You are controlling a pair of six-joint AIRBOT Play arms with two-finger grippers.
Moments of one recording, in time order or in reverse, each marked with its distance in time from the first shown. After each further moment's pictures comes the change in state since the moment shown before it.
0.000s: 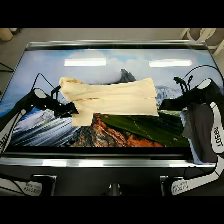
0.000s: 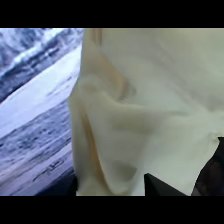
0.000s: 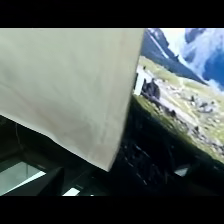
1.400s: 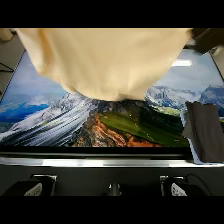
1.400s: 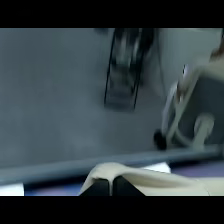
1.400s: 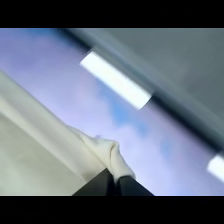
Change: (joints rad) left arm 0.015 0.605 0.728 0.049 0.244 0.105; right arm 0.121 0.609 0.406 0.116 -0.320 -0.228
